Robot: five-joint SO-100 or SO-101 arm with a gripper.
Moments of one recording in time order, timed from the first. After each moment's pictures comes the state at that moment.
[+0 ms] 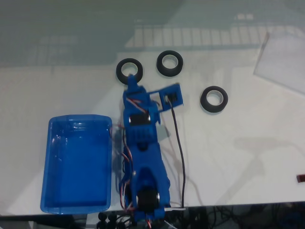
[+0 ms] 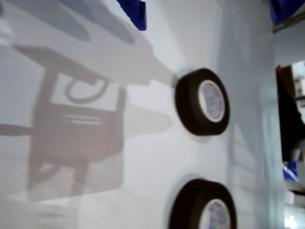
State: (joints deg) arm -0.4 156.4 153.5 49.9 -4.8
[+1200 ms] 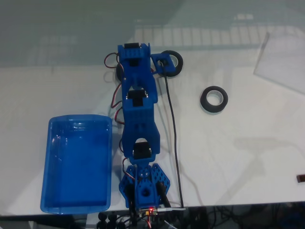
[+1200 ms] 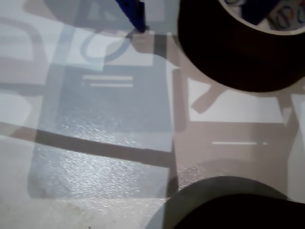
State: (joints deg) arm -0.4 69.1 84.2 68.3 -10.3
